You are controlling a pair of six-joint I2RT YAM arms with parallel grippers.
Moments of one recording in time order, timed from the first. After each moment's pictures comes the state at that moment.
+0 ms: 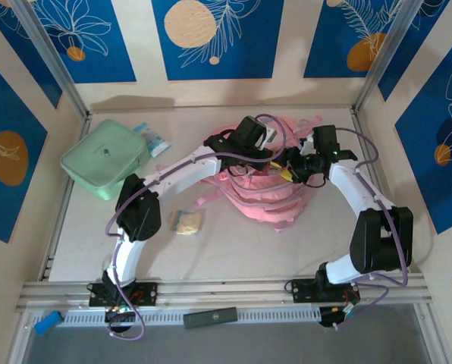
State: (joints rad) left arm -0.85 2.08 1.95 -0.62 0.06 -0.25; right arm 0.07 1.46 1.07 -0.59 -0.64 0.74
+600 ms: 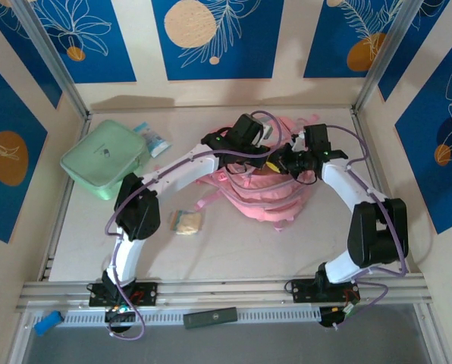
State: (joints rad) left arm -0.83 2.08 1.95 -0.62 0.11 -0.33; right arm 0.13 1.50 1.07 -0.45 -0.65 0.80
